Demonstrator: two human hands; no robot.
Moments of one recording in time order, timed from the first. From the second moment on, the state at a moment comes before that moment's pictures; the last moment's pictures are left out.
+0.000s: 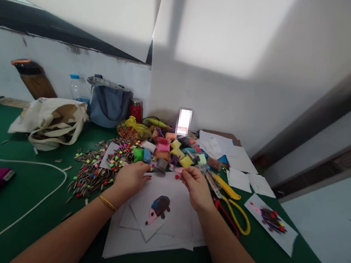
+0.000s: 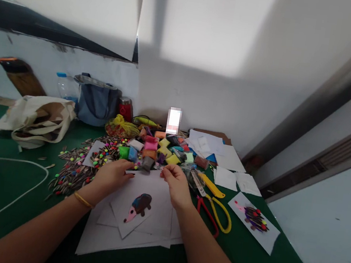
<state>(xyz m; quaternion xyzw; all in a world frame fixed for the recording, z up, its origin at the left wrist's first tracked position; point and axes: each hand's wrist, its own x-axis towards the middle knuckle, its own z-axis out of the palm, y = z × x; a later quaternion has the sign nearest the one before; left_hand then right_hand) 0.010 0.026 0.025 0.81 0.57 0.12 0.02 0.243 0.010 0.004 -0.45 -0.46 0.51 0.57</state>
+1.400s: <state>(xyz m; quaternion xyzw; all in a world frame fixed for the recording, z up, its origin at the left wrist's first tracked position) 0.032 0.011 0.014 0.38 0.32 0.44 0.75 0.248 0.012 0.004 -0.53 -0.76 0.14 0.34</state>
